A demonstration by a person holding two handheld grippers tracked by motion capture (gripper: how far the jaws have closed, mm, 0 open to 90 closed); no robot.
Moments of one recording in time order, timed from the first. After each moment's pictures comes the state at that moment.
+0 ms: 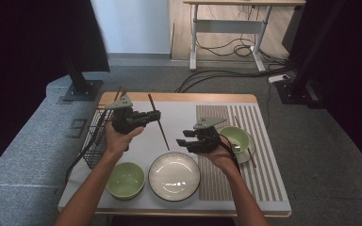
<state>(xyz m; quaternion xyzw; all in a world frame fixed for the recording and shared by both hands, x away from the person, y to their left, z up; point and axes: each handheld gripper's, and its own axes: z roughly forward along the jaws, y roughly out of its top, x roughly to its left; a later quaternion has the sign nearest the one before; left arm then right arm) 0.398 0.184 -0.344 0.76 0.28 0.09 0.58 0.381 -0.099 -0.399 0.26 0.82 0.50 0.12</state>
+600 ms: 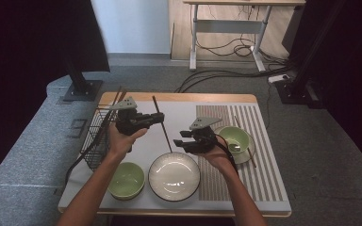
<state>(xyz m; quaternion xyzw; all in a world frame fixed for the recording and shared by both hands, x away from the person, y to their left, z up) 0.399 0.176 -0.348 0.77 0.28 0.08 0.57 0.384 -0.090 -0.402 0.25 0.83 0.49 0.12</state>
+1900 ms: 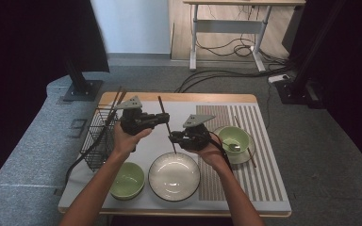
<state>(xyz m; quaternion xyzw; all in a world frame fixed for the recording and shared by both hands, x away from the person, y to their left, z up) 0.399 0.162 -0.345 0.77 0.26 0.07 0.57 0.389 -0.072 -0.396 0.23 0.83 0.50 0.10</state>
